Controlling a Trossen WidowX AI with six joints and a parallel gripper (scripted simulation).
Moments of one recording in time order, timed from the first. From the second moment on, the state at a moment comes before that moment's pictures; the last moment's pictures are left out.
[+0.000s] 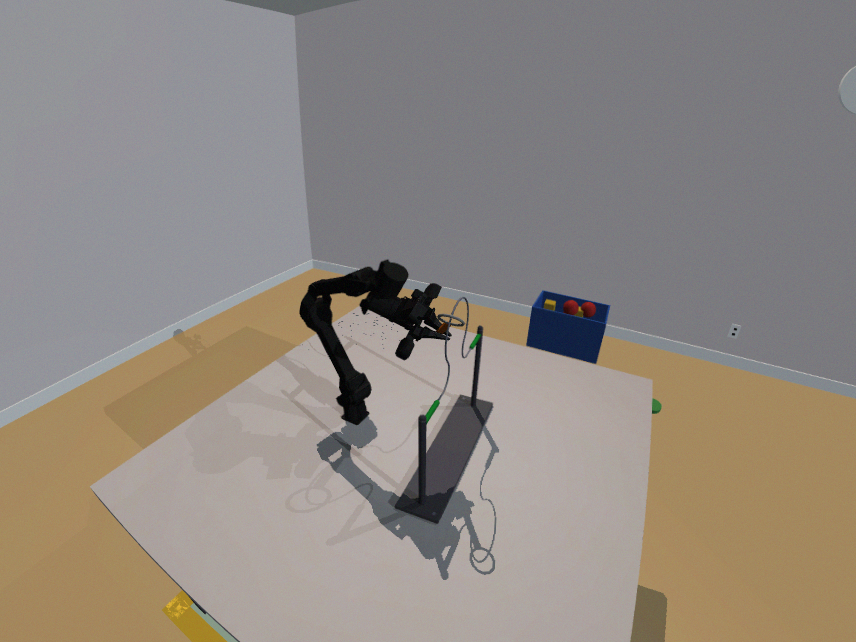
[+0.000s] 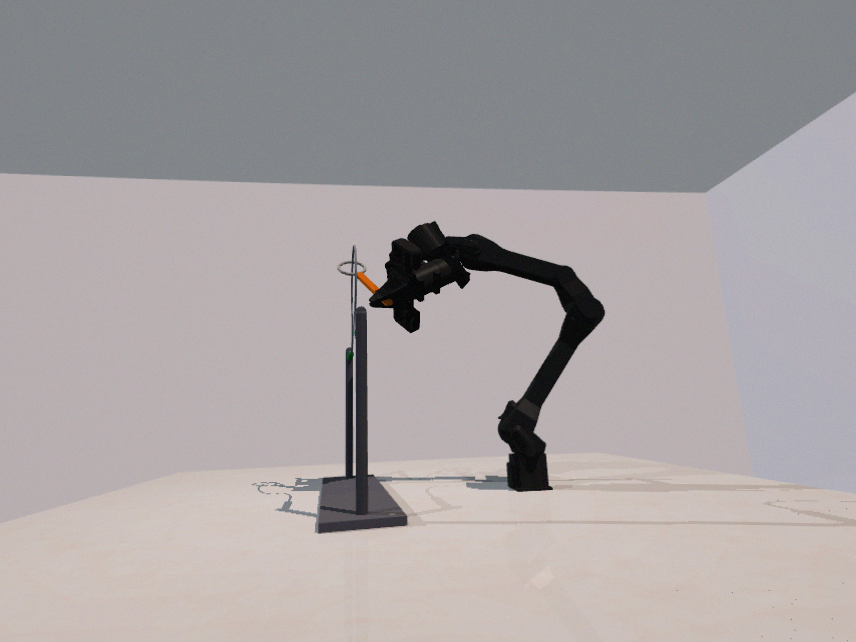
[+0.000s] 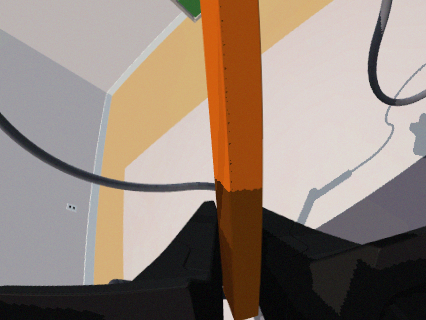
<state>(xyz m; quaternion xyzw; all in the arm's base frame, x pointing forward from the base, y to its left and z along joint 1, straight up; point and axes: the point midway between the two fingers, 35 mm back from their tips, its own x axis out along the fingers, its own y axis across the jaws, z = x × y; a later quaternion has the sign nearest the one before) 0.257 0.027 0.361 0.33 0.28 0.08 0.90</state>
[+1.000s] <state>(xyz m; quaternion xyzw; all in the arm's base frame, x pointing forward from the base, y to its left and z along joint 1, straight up) 0.258 0.015 0.353 0.15 0.27 0.03 0.95</state>
